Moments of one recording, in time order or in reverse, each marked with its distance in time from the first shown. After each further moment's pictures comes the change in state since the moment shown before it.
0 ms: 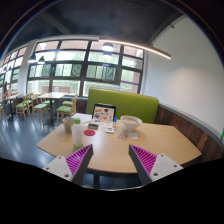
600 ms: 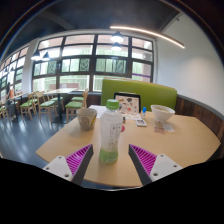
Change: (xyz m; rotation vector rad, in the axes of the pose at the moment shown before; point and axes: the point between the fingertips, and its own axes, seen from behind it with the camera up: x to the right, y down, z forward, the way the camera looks) arm -0.170 0.065 0.167 -0.043 -0.104 0.039
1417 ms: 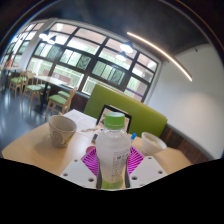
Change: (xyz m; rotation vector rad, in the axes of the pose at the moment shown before) arm 0.035 -0.088 0.130 0.094 0.206 -0.309
